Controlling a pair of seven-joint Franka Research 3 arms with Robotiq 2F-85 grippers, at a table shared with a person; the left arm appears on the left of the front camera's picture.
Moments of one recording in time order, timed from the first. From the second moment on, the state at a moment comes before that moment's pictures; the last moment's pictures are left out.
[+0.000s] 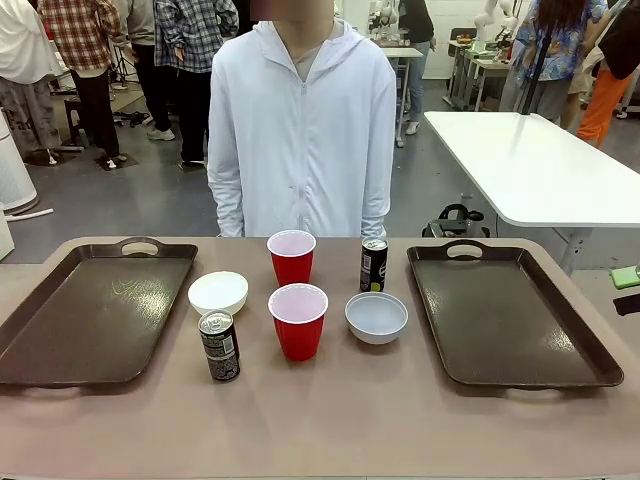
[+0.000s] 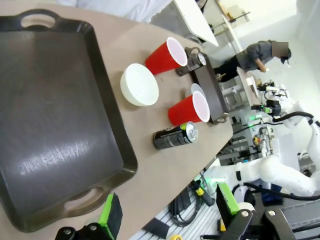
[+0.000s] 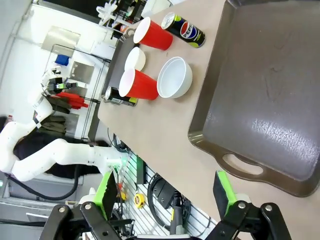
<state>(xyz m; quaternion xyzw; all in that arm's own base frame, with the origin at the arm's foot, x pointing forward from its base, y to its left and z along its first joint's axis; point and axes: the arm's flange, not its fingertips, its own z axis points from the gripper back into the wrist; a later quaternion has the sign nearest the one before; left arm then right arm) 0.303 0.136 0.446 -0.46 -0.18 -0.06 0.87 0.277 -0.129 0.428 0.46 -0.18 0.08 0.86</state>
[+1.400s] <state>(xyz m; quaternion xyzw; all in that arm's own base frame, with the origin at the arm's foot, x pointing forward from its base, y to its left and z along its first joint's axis) 0.303 0.135 0.446 -0.46 -0.18 -0.06 0.87 0.276 -0.131 0.428 0.46 -0.18 0.08 0.87</state>
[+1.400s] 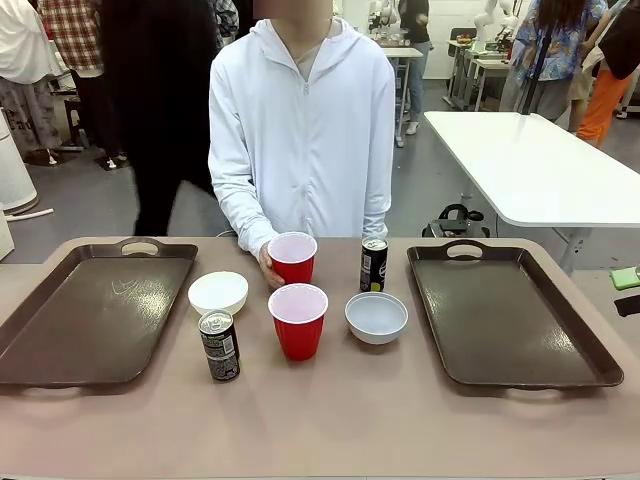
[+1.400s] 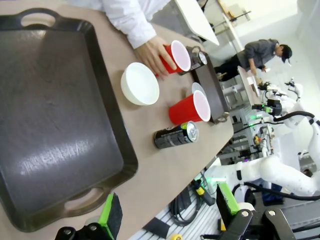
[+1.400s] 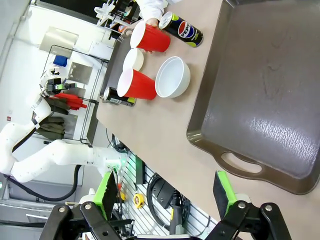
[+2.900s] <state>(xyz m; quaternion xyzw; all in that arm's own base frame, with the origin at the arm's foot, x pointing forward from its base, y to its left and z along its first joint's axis) 0.303 0.136 0.446 -0.46 -0.18 -0.06 0.87 0.337 -0.014 0.508 0.26 -0.06 0.06 0.96</state>
